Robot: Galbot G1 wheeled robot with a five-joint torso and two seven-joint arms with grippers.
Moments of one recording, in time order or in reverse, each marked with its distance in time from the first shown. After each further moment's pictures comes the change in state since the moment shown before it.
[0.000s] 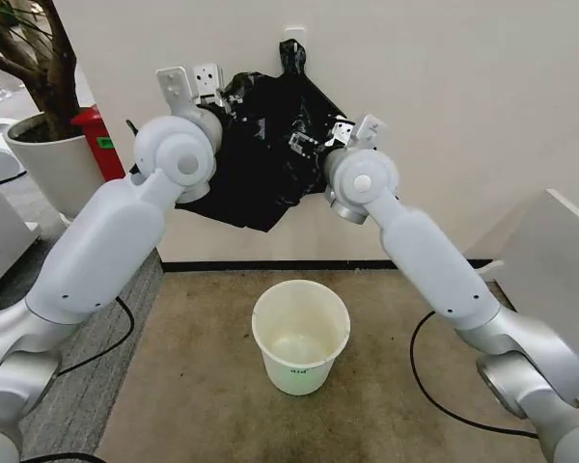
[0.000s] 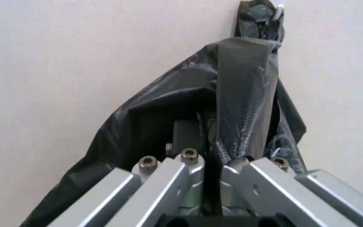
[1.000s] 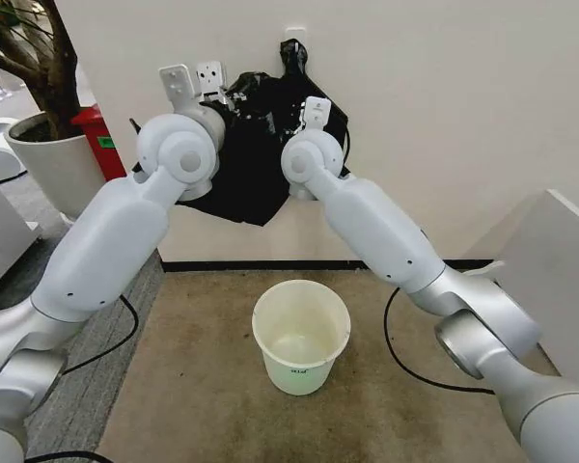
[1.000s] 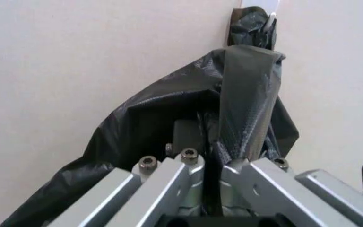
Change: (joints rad) left arm -0.010 -0.021 -0.008 0.020 0.010 -0.004 0.021; right arm 0.111 0.159 -0.047 -0.265 -0.155 -0.079 0.089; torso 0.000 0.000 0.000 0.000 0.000
